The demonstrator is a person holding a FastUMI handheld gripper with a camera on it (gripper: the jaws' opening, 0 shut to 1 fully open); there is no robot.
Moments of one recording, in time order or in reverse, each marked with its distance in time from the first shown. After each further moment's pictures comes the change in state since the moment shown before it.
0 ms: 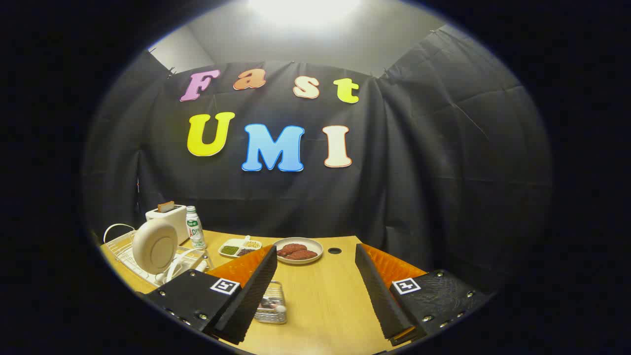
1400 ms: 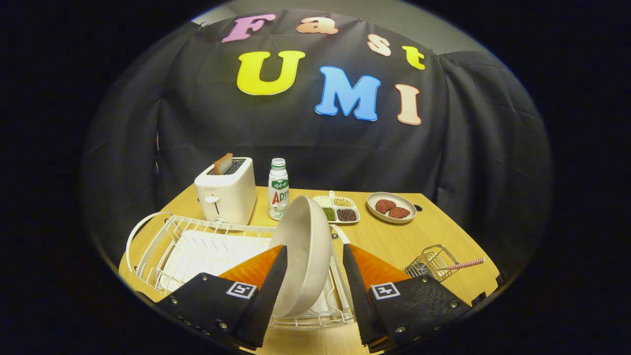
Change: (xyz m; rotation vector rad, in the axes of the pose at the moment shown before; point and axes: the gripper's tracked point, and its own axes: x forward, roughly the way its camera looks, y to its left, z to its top) arm 0.039 0.335 -0.064 -0.081 0.382 0.036
